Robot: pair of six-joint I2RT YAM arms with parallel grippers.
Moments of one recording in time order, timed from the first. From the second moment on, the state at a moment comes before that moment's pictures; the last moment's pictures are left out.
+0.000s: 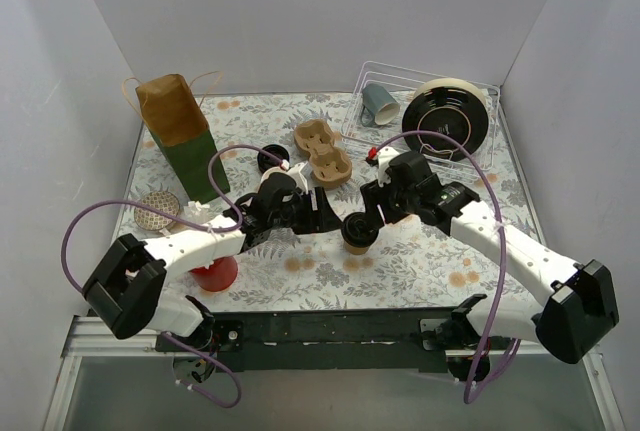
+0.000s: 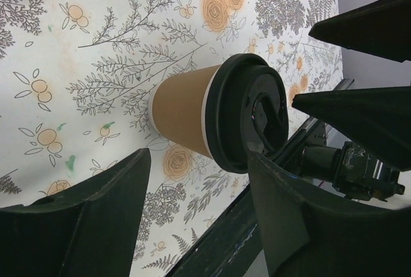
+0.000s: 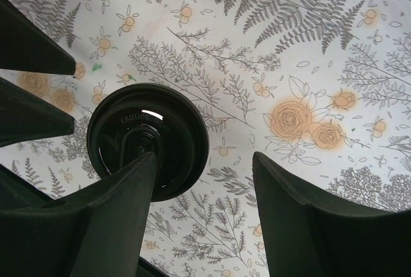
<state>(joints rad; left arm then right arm) -0.74 1.36 0.73 0.06 0.27 -0.78 0.67 1.21 0.94 -0.56 -0.06 0.11</state>
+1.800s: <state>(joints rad) -0.74 1.45 0.73 0.09 0.13 -0.96 0.49 1.39 0.83 -0.19 -0.47 0.10</state>
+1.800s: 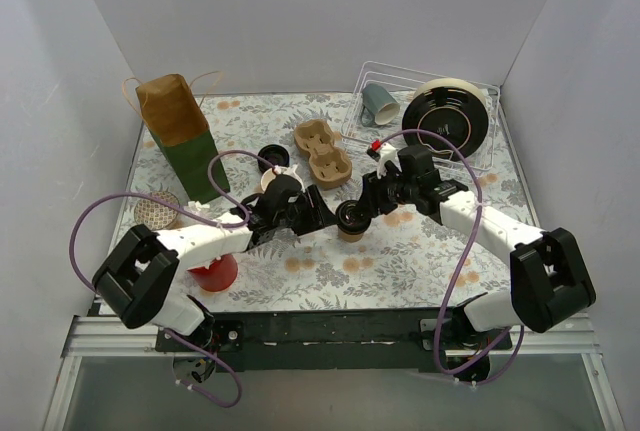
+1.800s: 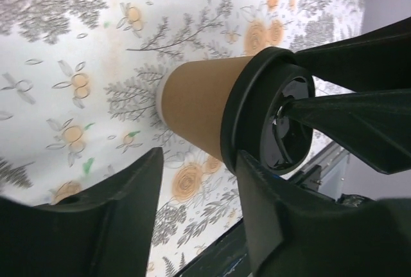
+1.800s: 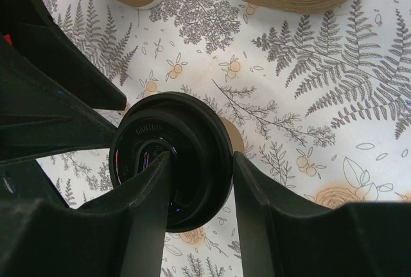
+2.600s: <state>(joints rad) -0.67 1.44 0.87 -0.10 0.28 -0.76 0.50 1.42 0.93 -0.35 -0.49 -0.14</state>
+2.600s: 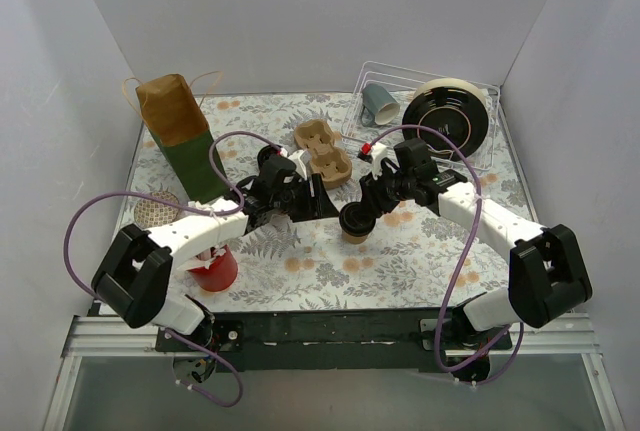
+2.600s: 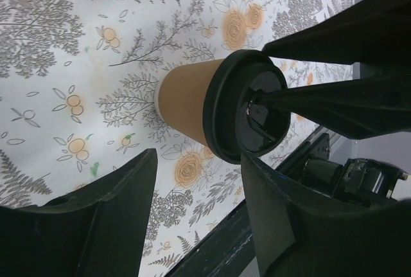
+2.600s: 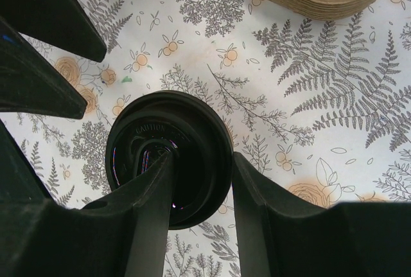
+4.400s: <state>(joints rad) -0.76 1.46 1.03 -0.31 0.02 -0.76 0.52 1.40 0.90 -0.30 -0.47 -0.13</state>
